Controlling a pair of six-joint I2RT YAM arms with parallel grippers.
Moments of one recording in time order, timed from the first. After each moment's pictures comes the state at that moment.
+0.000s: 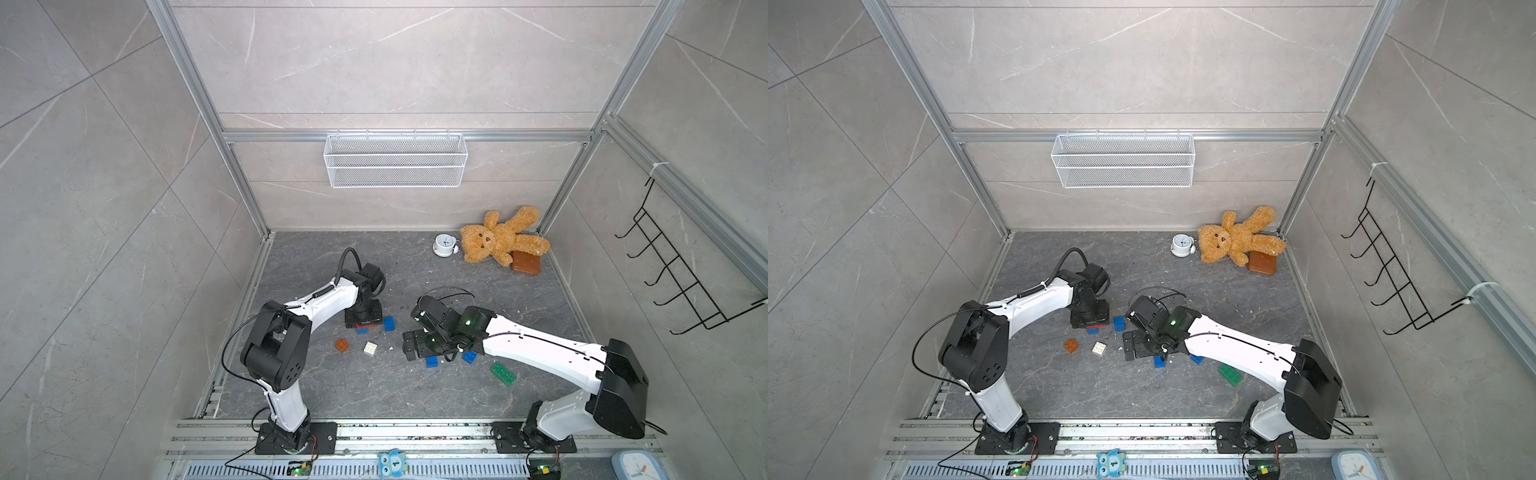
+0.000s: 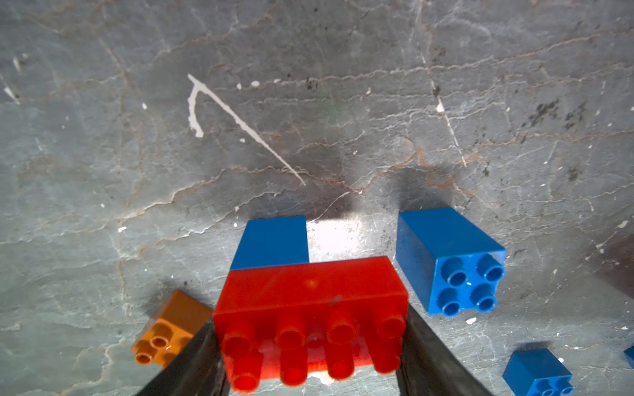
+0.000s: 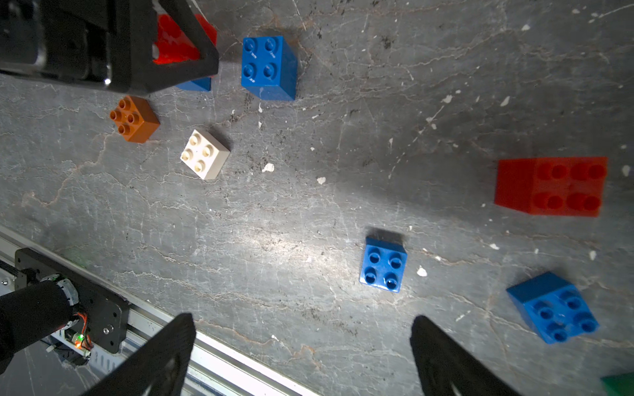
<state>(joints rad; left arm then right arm) -0.54 1.77 1.25 -0.92 0.02 -0.61 0.97 1.48 1.15 -0.80 0.02 0.72</state>
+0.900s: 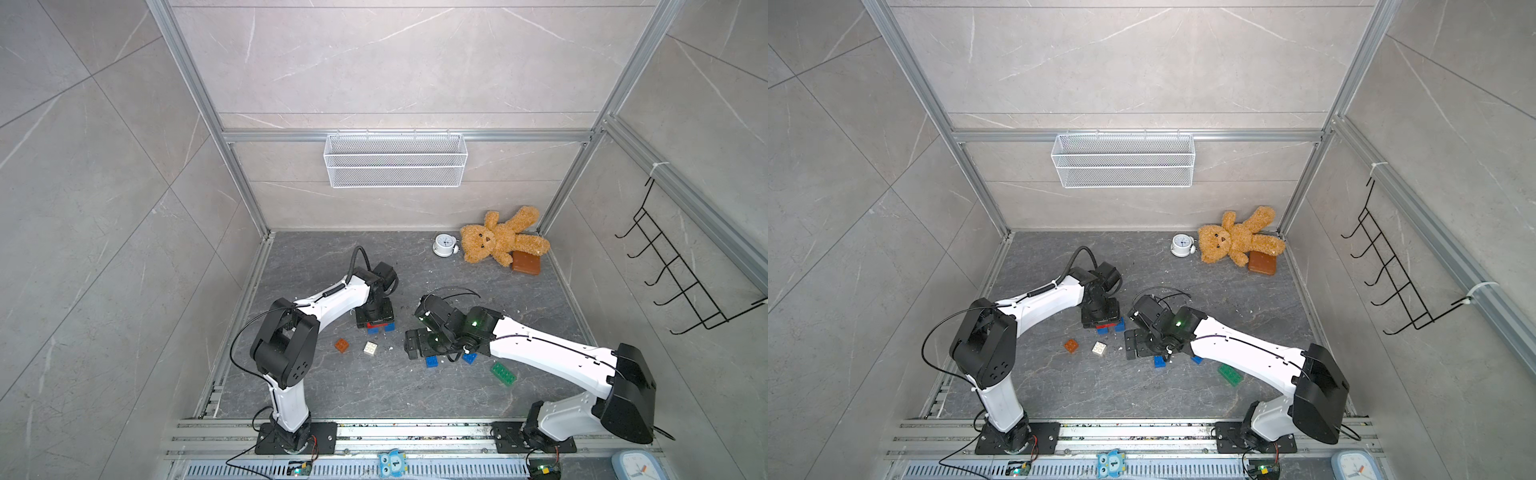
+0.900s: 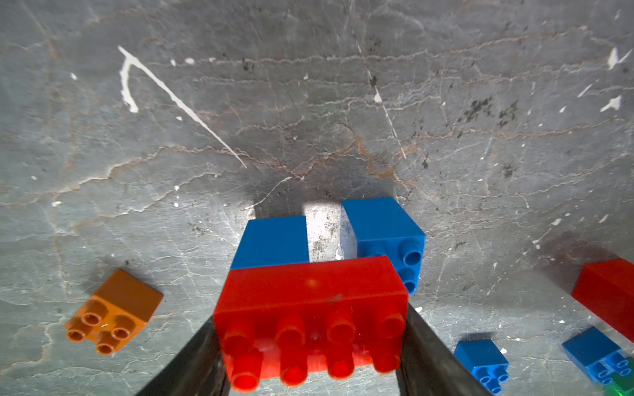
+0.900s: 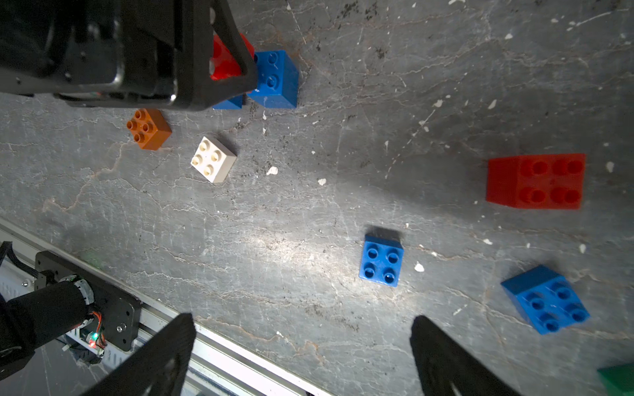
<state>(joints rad) -0.62 1.83 1.34 -0.95 0.03 -0.75 0.97 1.44 1.14 -0.80 0.03 0.74</state>
